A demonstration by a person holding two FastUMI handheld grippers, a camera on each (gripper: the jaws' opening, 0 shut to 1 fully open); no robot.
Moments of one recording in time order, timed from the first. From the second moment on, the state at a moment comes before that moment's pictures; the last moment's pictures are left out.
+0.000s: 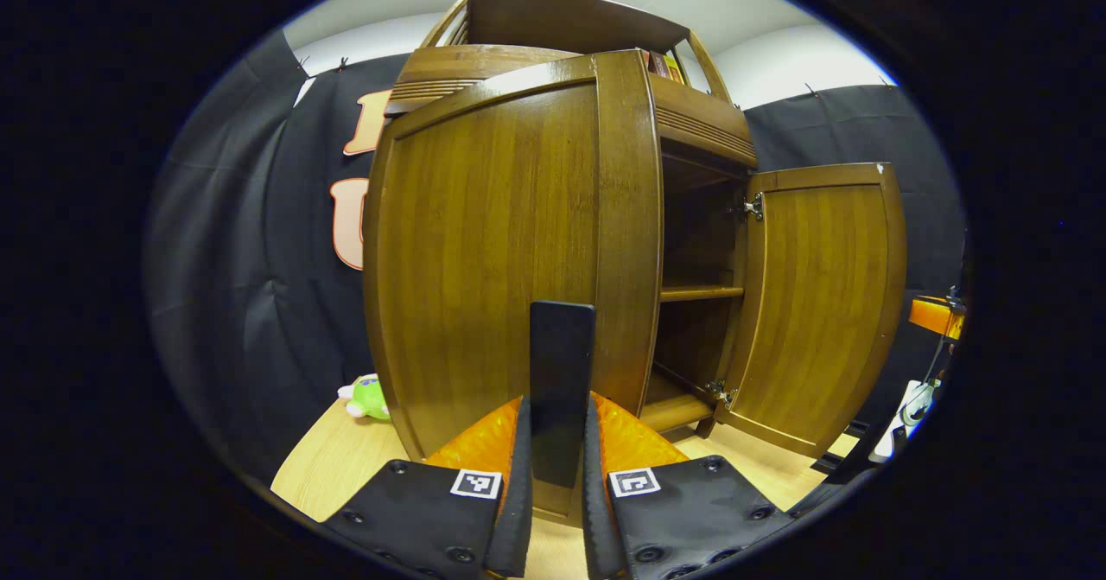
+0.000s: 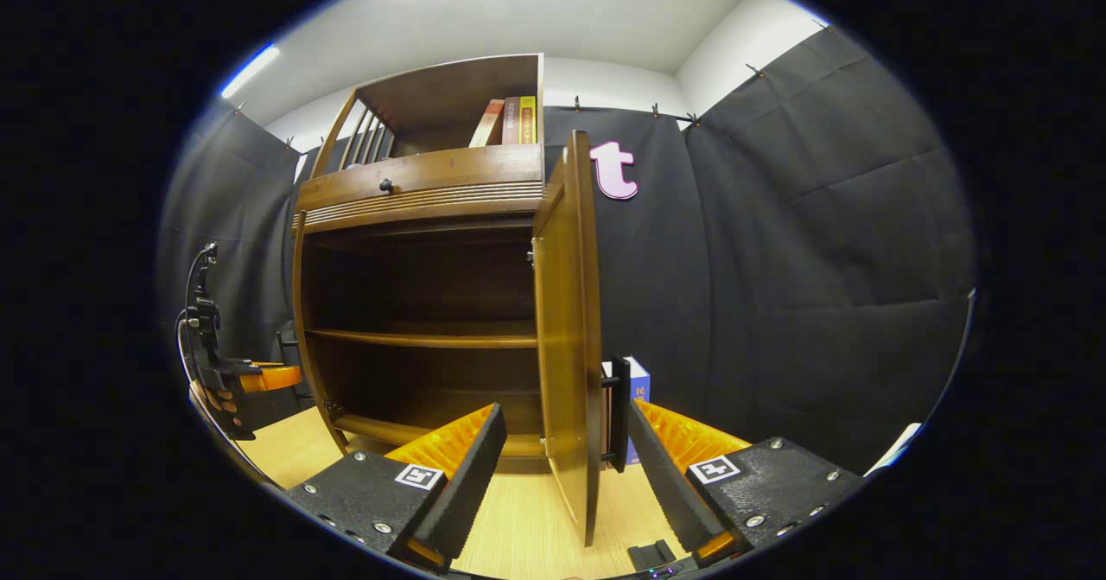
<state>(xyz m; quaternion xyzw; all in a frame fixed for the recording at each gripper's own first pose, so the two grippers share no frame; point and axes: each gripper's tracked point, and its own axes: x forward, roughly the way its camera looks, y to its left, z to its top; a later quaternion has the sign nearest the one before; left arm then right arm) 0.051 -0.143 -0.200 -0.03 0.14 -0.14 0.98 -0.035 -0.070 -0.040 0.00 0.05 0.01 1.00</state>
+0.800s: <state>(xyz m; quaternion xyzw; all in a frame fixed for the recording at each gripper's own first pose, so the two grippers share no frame) -0.001 -0.016 -0.181 -0.02 0.14 -0.09 0.99 -0.033 0.006 -0.039 0.02 0.05 0.08 1.00</state>
